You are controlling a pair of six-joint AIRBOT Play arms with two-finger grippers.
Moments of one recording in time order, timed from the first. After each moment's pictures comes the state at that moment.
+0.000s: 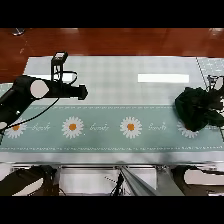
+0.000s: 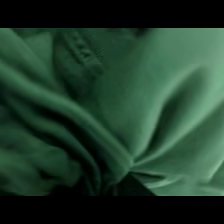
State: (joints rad) left arm -0.36 -1.14 0.99 1.40 -0.85 -1.68; right arm -0.33 -1.50 1.09 -1.76 1.12 1.69
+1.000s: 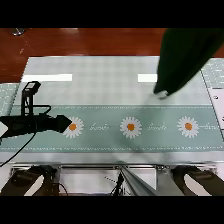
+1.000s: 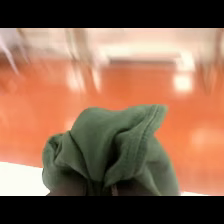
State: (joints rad) left arm -0.18 -0.59 0.63 1.20 -1.15 -1.54; right arm 0.07 -0.99 1.86 -1.32 1.01 1.52
